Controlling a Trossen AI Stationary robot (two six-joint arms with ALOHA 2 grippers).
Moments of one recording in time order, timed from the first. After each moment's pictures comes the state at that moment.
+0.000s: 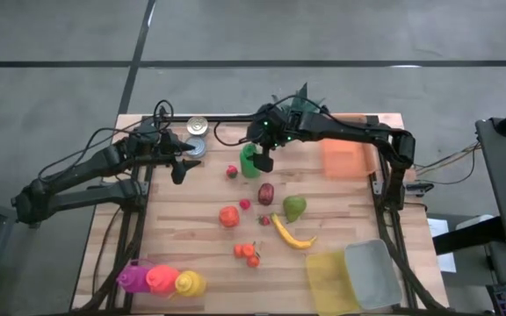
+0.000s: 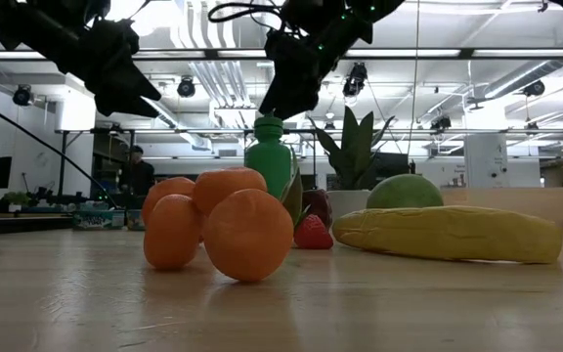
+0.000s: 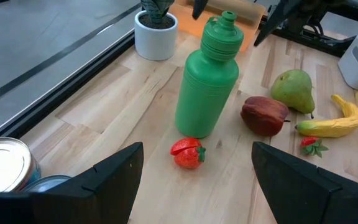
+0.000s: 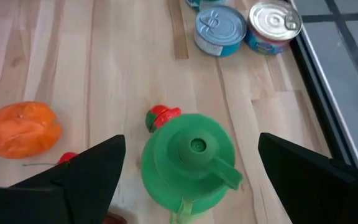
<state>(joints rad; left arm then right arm) 0.53 0.68 0.57 -0.42 0.17 -0.05 -0.31 1.87 1.63 -0.58 -0.13 -0.13</state>
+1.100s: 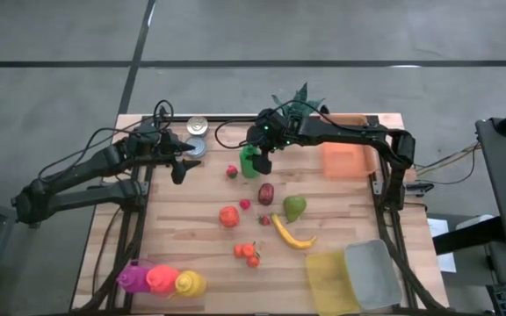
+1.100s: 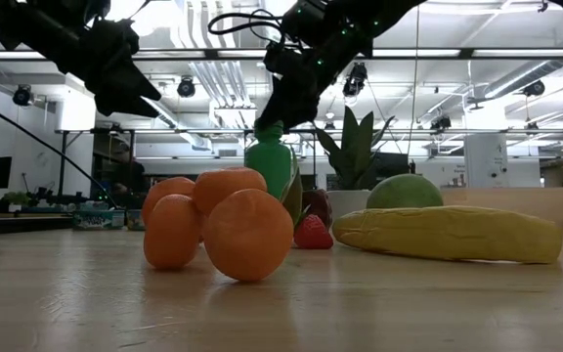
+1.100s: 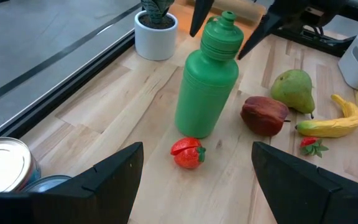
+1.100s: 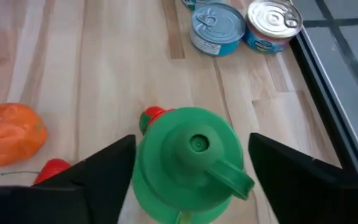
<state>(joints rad) 0.53 0.68 0.57 -0.42 0.17 -0.05 -0.31 1.87 1.53 -0.45 -0.11 -0.13</state>
